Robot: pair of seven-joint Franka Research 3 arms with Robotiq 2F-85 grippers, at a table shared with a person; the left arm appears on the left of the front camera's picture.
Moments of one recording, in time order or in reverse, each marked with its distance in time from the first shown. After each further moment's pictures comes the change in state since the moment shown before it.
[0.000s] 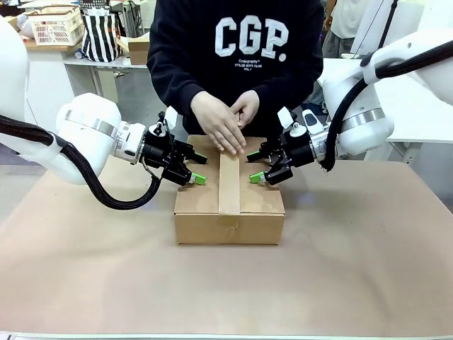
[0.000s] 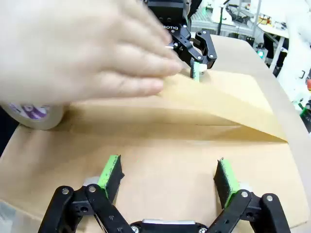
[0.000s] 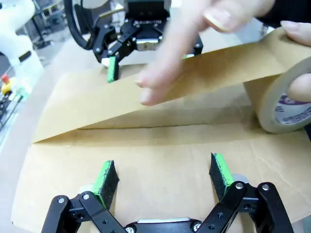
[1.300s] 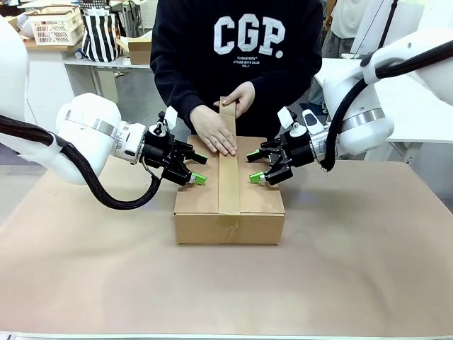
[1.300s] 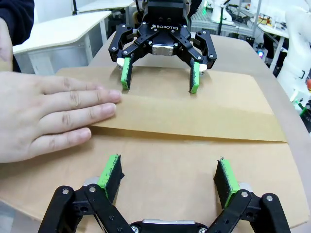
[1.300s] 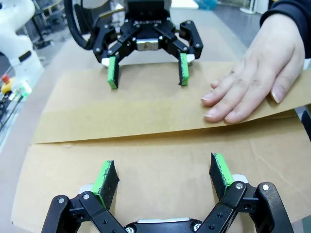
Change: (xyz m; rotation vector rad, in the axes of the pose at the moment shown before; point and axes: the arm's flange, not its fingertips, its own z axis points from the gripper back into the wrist) left arm 0.000 0.000 0.000 0.000 0.000 0.000; right arm 0.000 0.000 0.000 0.000 0.000 0.000
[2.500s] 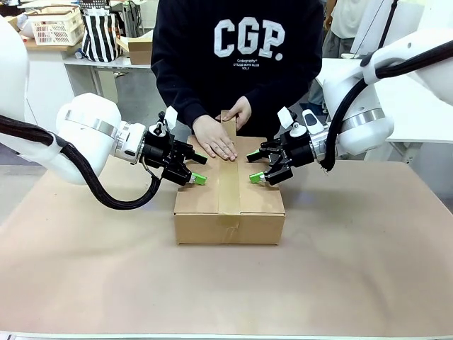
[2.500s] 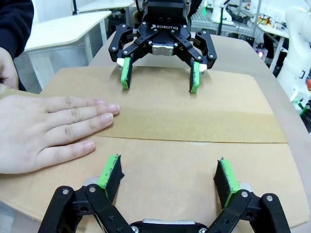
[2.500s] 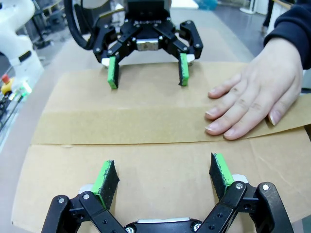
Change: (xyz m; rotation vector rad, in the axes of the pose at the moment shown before) left arm 0.000 0.000 0.000 0.000 0.000 0.000; right arm 0.000 0.000 0.000 0.000 0.000 0.000
